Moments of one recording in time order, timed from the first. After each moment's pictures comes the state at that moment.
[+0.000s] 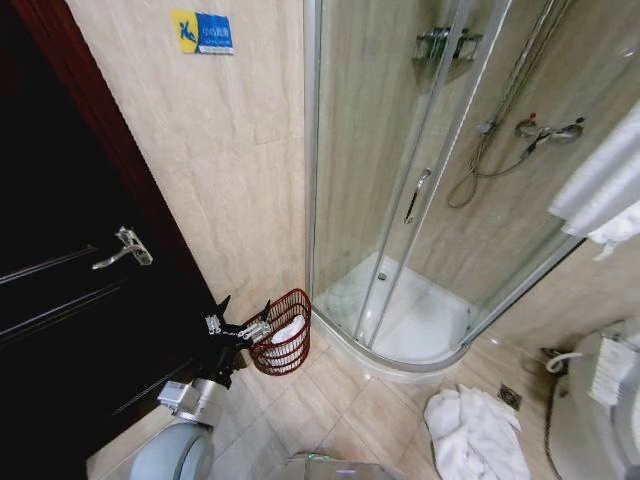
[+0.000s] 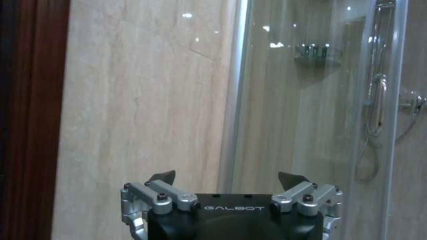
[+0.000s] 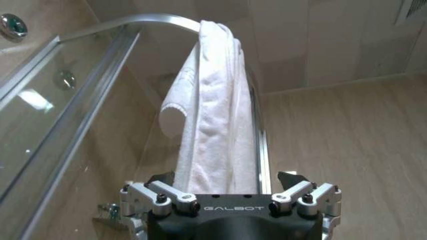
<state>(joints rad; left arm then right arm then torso) 1.81 -1.48 -0.59 -2.42 -0.20 0.02 0.13 -1.71 1.49 1.37 2.43 0.50 0.43 0.01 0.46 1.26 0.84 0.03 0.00</state>
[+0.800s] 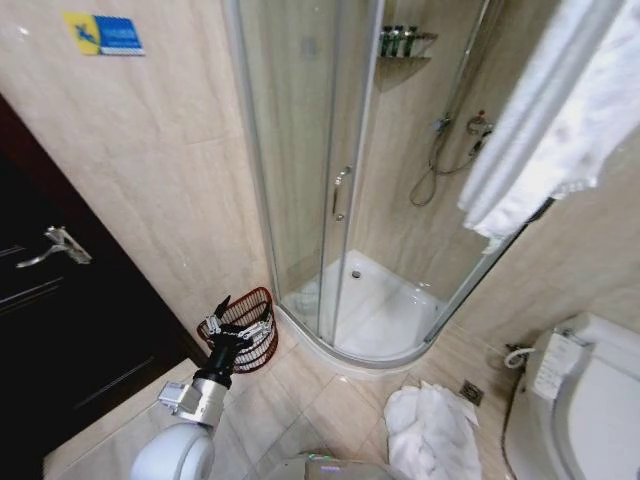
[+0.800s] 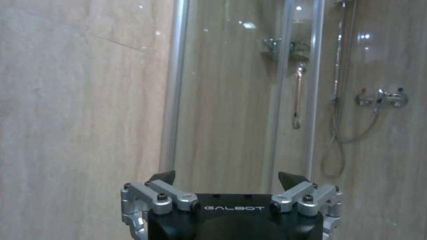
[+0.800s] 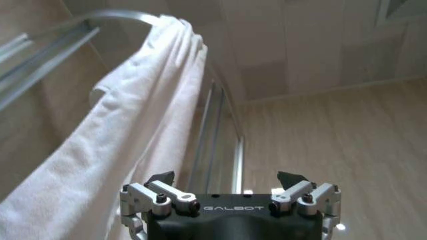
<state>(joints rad) 1.81 -1.48 -0.59 -2.42 -0.20 0.02 0.13 -1.69 1.41 1.43 2.34 0.55 0.53 -0.05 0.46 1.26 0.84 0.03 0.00</state>
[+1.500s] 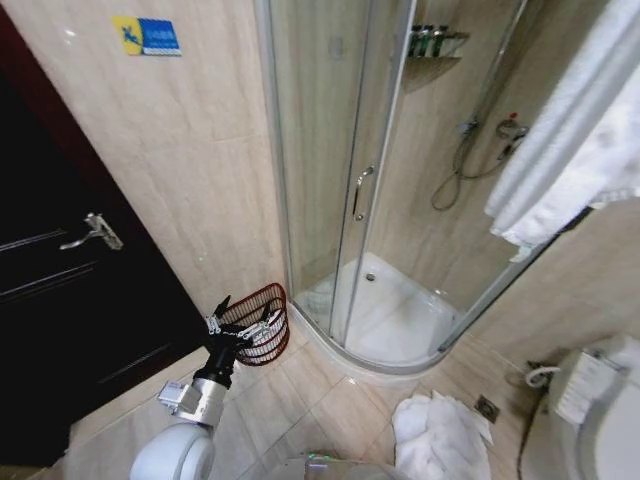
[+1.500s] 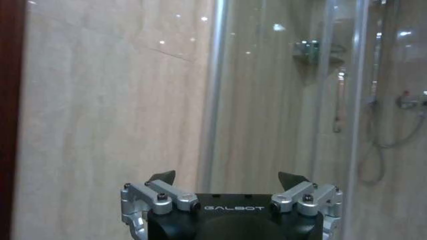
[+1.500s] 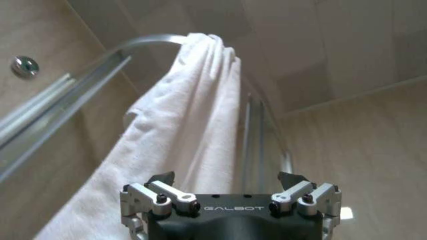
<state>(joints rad) 1.81 -1.48 -0.59 -2.42 -0.20 0.02 0.13 -1.57 1.15 1.50 2.25 0.66 0.43 -0.06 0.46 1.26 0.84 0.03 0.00</state>
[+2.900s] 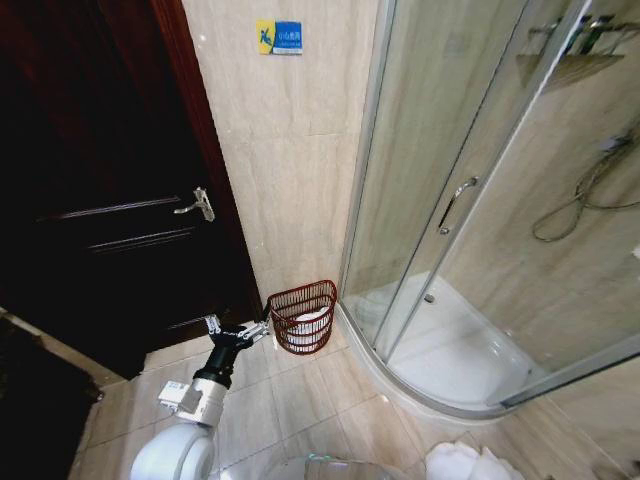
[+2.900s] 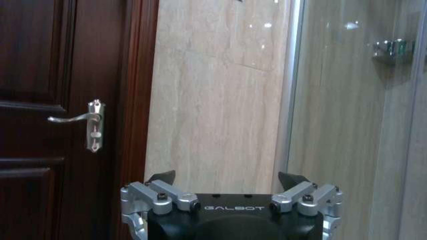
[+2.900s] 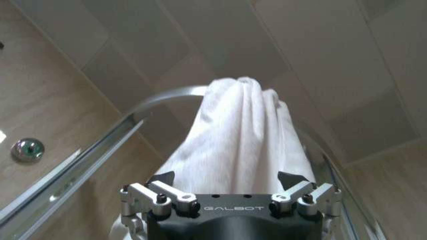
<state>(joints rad) 1.81 -1.48 -0.59 -2.42 -0.20 0.02 0.13 -1.35 0.47 1.82 1.95 0.91 0.12 0.04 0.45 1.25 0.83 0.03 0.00</state>
